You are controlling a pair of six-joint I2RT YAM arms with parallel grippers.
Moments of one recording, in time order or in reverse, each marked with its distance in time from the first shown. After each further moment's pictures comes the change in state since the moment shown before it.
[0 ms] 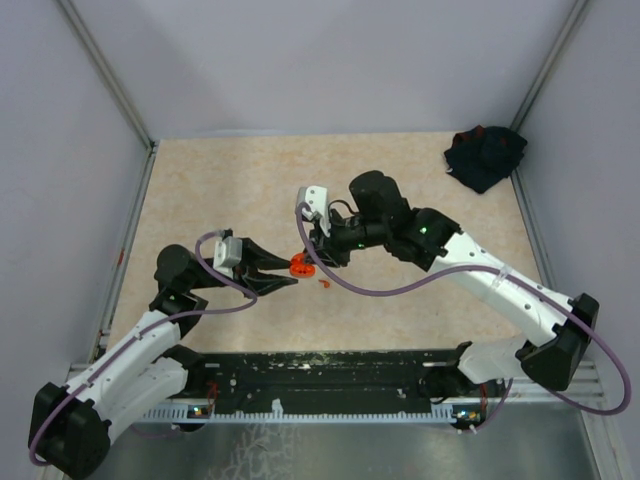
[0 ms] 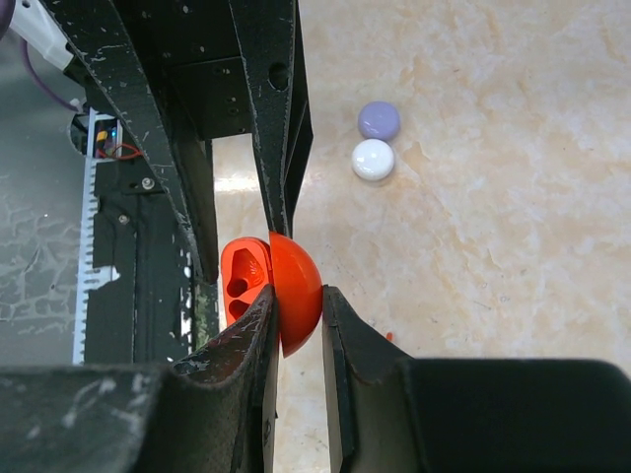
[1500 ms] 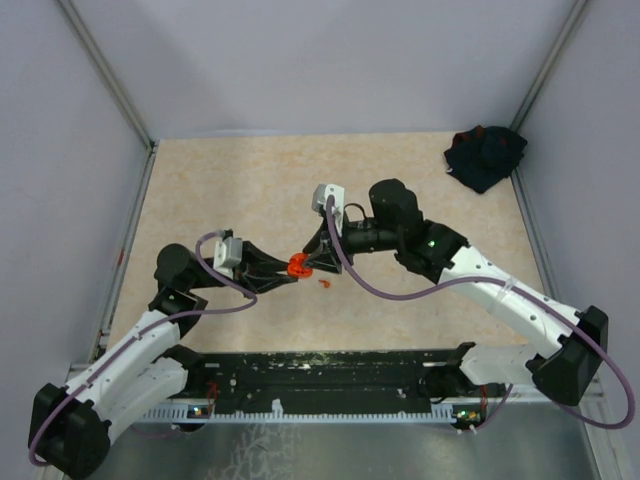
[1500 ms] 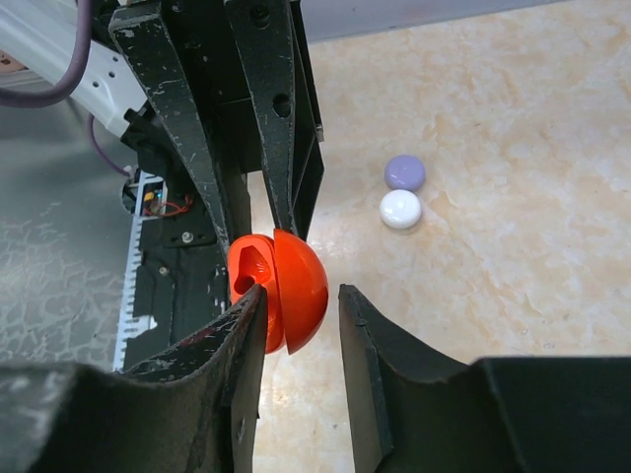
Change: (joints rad) left arm 0.000 -0.002 0.008 -0.024 0.008 0.023; right arm -0.060 -0.099 -0.201 0.297 -0.128 0.174
